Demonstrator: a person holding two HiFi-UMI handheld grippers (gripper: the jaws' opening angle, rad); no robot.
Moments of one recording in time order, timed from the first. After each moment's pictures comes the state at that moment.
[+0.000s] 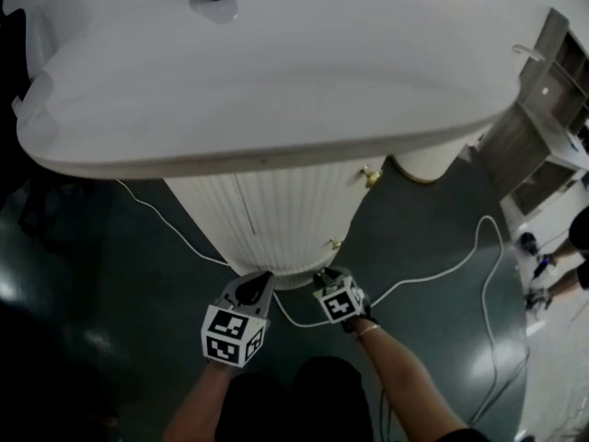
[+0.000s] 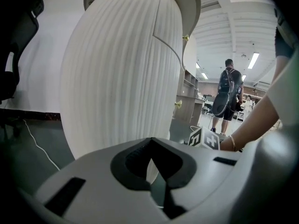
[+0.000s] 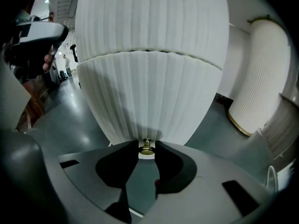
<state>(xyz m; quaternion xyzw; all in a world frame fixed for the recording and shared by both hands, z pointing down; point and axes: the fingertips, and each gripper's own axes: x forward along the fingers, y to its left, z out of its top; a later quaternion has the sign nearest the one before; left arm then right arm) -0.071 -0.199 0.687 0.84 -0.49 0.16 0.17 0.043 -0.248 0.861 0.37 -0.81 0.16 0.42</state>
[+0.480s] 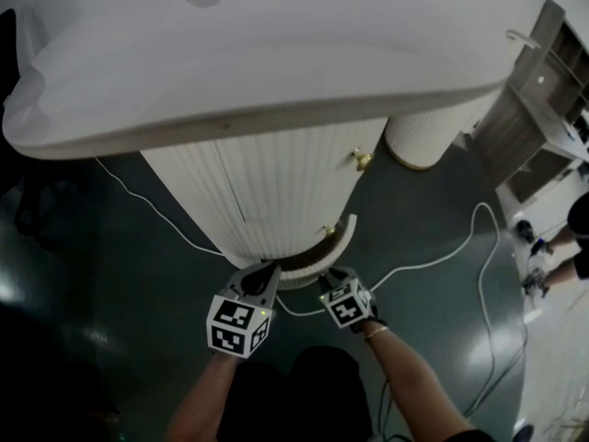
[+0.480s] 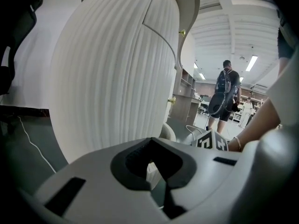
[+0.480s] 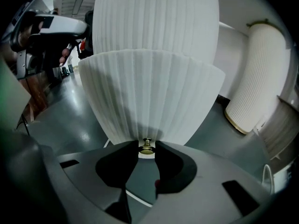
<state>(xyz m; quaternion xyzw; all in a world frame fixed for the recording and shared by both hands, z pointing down) -0.045 -0.199 0.695 0.85 -0.47 0.16 0.18 0.076 -0.217 0.861 0.37 -0.81 0.15 0.43</state>
